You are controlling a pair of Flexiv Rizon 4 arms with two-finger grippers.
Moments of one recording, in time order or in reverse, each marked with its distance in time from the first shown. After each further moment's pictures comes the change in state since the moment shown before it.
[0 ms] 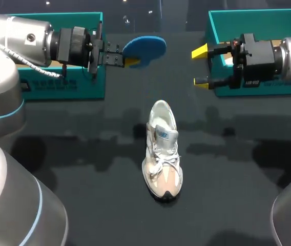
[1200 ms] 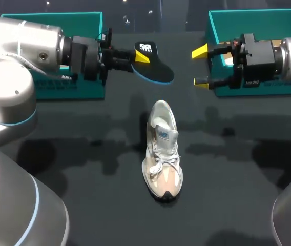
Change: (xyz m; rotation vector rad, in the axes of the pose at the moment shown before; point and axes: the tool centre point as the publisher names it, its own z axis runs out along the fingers) left arm -0.004 0.023 0.023 -0.112 0.016 0.611; right arm 0.001 -0.002 0.000 0.005 0.003 0.002
